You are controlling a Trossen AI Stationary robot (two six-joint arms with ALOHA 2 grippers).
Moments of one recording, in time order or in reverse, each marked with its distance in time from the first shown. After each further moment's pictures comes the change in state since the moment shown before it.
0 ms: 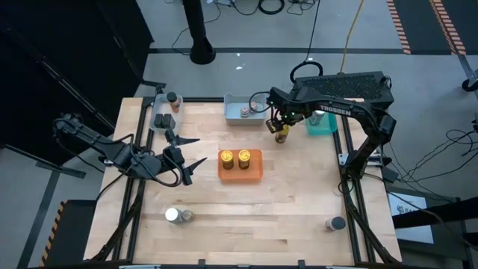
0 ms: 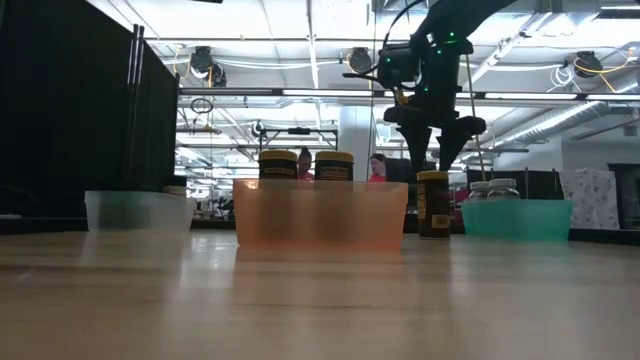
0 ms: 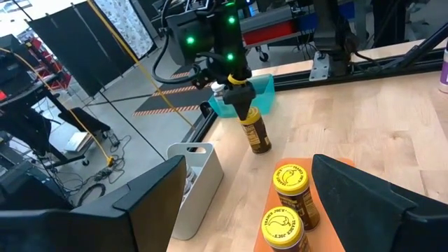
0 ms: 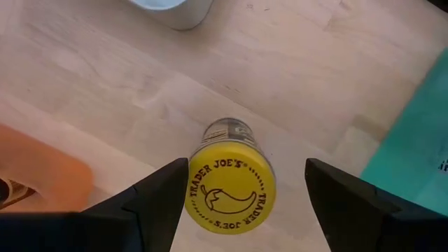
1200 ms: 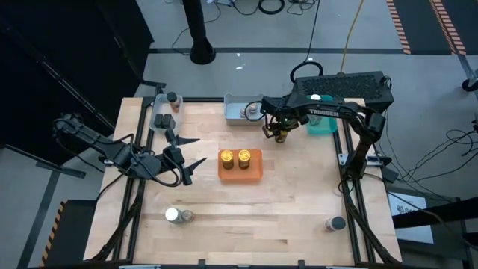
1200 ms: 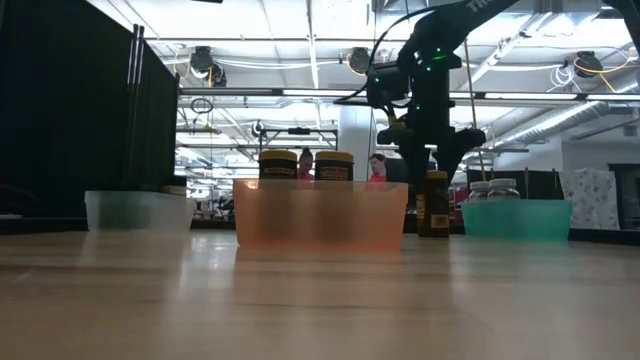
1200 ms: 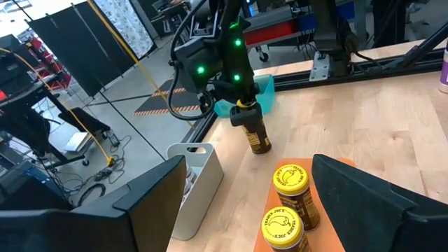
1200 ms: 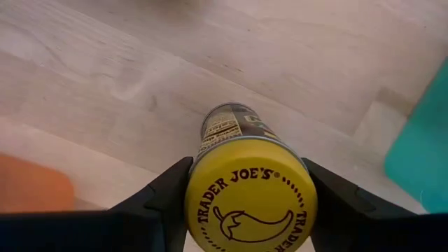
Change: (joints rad) left arm 0.000 0.000 0.000 0.000 0.000 0.001; right arm 0.046 0.102 -0.002 -0.007 0.019 0.125
